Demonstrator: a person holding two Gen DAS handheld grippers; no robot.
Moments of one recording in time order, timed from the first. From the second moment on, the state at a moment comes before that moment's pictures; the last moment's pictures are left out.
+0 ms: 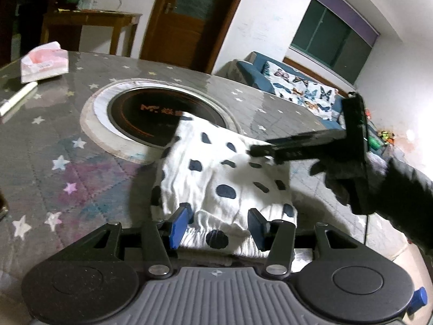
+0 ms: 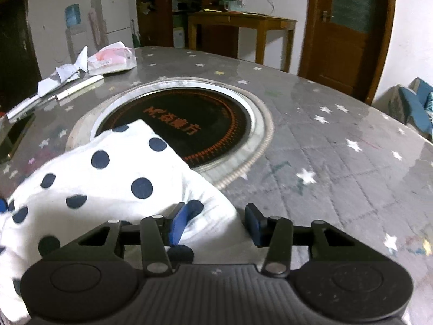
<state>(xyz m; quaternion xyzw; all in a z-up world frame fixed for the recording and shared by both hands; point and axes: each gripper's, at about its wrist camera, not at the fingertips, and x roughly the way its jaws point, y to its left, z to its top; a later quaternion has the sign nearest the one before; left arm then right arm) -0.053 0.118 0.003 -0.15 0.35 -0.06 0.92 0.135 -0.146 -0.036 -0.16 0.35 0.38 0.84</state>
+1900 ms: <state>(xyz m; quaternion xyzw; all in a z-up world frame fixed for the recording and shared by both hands) 0.034 0.092 -0.016 -0.13 0.36 -0.07 0.92 0.036 -0.282 -0.042 -0.05 0.35 0.18 0.92</state>
